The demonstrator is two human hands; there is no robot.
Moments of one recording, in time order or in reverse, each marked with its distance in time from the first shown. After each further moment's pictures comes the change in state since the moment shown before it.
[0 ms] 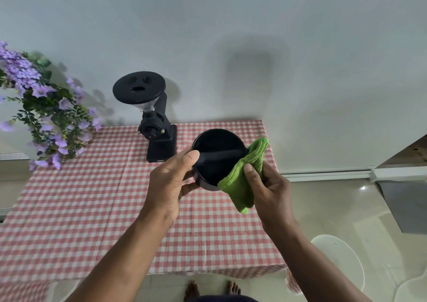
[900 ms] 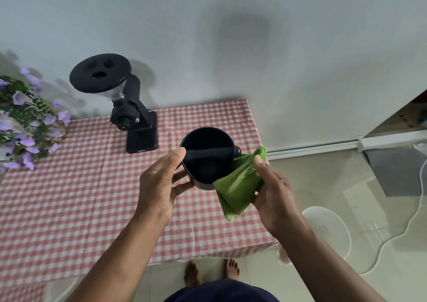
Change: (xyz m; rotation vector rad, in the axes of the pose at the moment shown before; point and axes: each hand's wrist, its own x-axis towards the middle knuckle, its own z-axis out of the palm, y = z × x) left_hand 0.009 -0.045 0.022 -0.035 0.080 -0.132; right_hand -0.011 0.022 -0.059 0.336 0.030 0.472
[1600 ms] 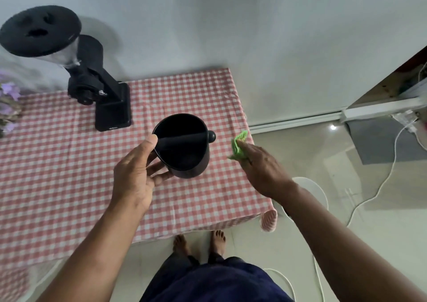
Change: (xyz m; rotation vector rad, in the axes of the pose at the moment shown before) left_hand 0.003 -0.036 0.001 -0.021 0.074 -0.072; right_hand 0.039 0.022 -0.085 -1.359 -0.147 -0.308
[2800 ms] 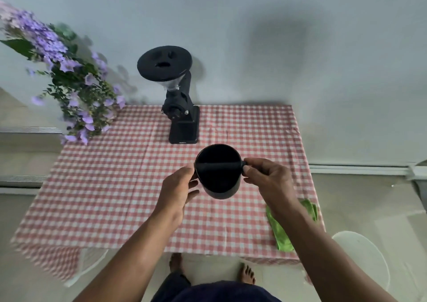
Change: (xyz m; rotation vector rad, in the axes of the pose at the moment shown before) left_hand 0.007 0.023 -0.082 0.151 0.128 -0.094; right_hand 0.054 -0.135 0.060 0.919 0.099 0.212
